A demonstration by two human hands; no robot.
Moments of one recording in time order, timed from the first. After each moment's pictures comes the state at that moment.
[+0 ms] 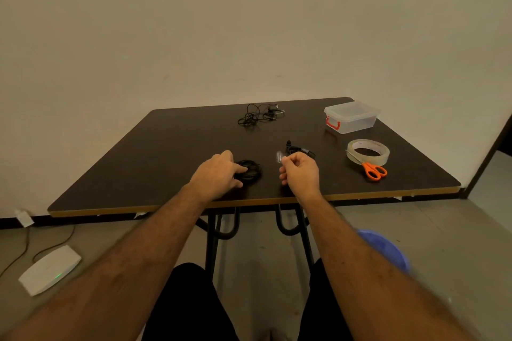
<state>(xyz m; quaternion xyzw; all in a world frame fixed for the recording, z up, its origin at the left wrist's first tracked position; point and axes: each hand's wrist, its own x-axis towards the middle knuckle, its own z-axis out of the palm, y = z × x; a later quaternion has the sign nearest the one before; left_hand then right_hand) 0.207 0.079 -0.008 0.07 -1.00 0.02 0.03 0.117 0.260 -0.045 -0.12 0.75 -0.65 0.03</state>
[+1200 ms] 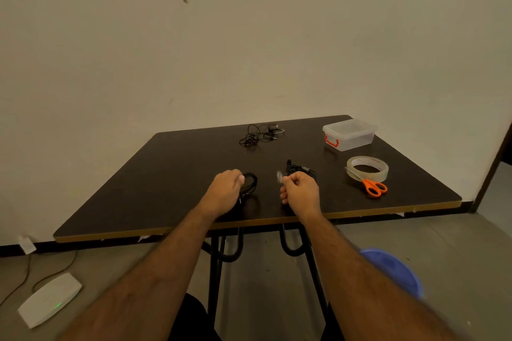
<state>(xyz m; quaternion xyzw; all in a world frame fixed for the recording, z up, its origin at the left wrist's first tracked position) 0.196 0.081 -0.015 0.11 -0.95 -0.26 0.15 0.119 0.260 -0.044 -0.11 0.76 -0.64 0.03</state>
